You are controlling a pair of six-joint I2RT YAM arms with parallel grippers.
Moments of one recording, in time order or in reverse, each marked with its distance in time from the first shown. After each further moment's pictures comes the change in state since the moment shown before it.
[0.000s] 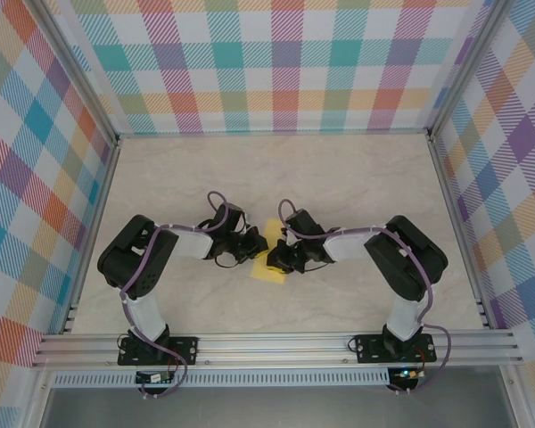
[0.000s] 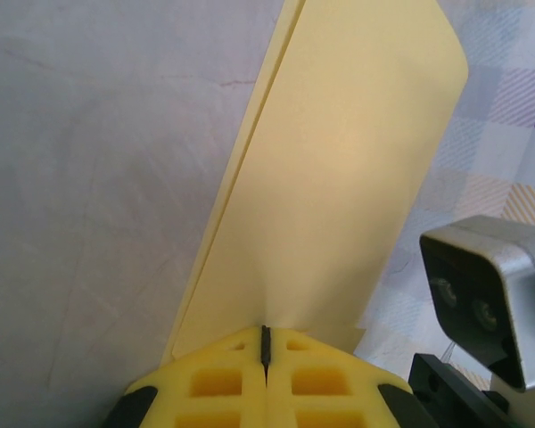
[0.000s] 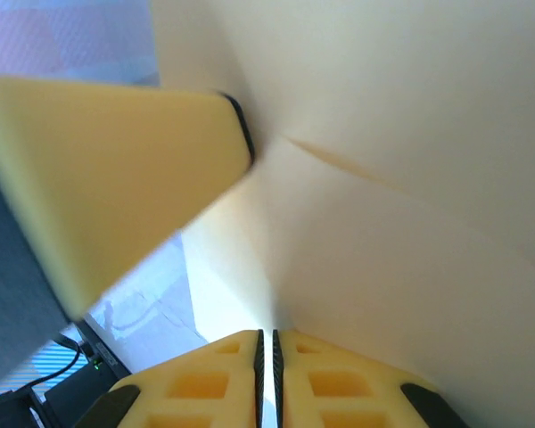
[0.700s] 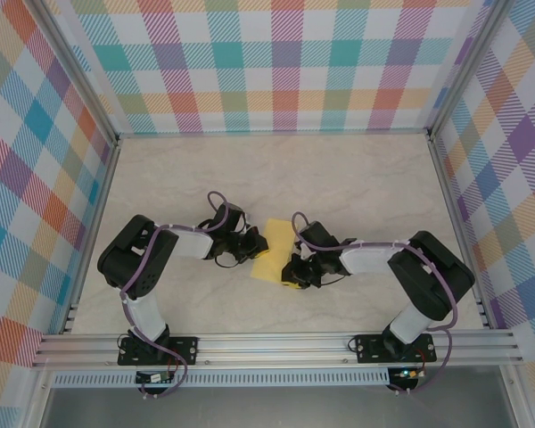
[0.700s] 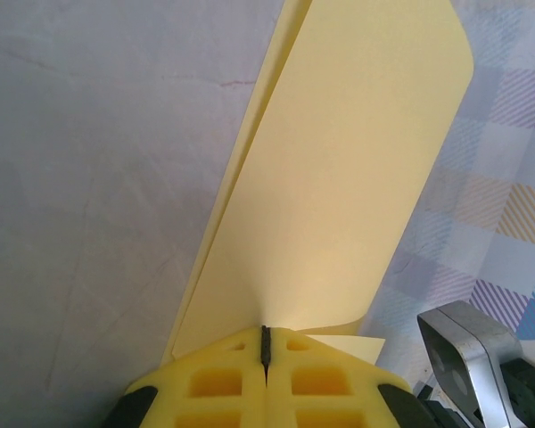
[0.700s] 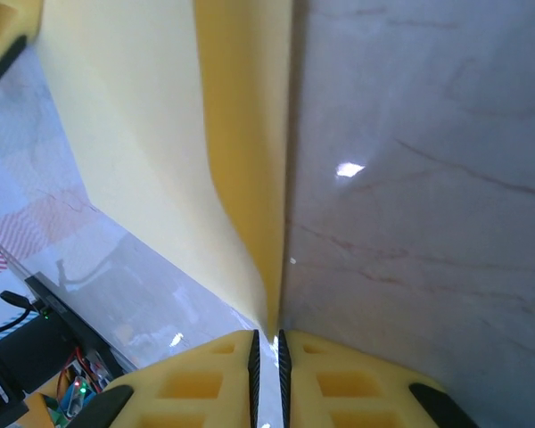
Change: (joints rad) left arm 0.000 0.000 0.000 0.000 -0.003 -0.001; right arm 0.000 -0.187 -0.164 -0.129 0.008 -0.035
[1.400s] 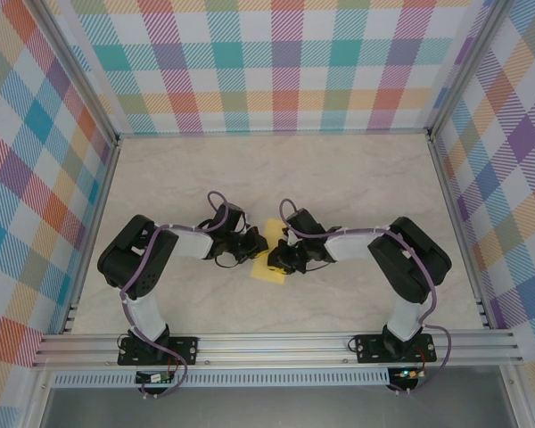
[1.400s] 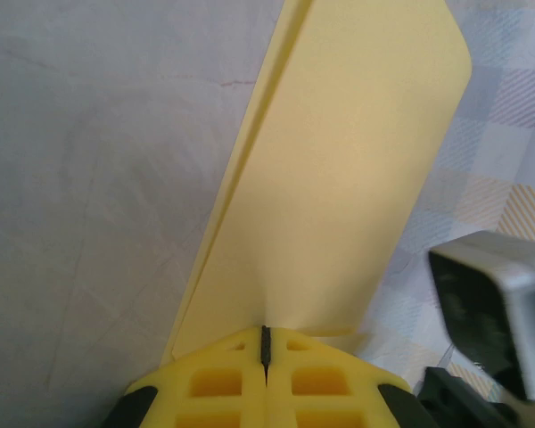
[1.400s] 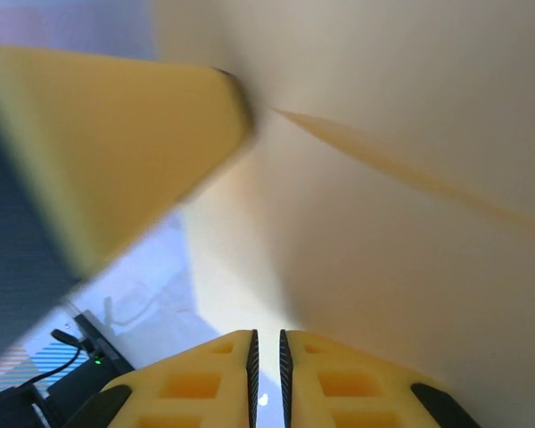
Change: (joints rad) left arm 0.000 0.000 0.000 0.000 0.000 0.000; right arm 0.000 0.170 0.154 0.098 -0.008 0.039
